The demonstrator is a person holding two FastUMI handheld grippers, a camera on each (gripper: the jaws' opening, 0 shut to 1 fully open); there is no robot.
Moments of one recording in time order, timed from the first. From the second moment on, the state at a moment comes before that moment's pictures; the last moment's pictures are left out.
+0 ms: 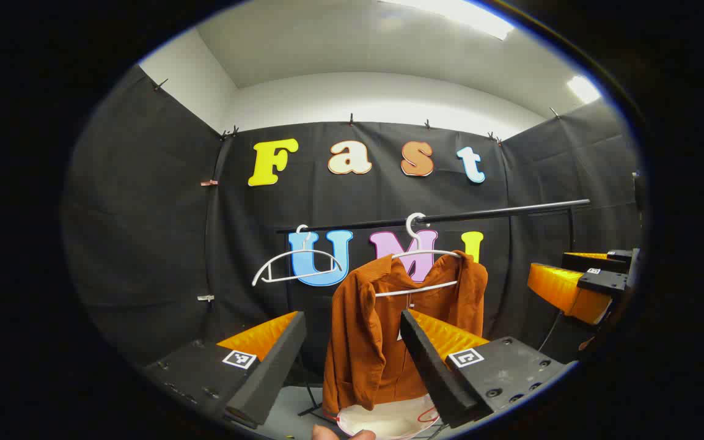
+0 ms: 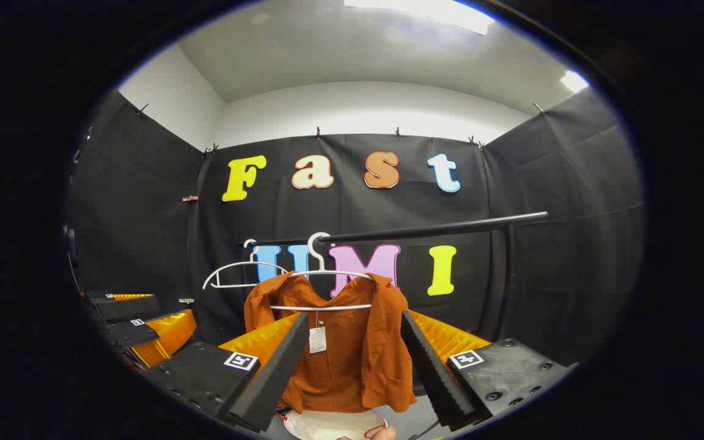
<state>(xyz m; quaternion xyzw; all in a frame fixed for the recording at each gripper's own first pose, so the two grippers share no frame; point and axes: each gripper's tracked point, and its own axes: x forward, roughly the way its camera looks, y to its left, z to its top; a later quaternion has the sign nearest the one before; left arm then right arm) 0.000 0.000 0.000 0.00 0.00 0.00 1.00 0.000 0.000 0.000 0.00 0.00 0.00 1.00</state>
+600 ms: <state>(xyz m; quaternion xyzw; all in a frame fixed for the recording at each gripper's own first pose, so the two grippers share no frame) 0.015 -0.005 -0.003 0.00 0.00 0.00 1.00 0.009 -0.012 -0.005 0.00 0.00 -0.01 1.00</state>
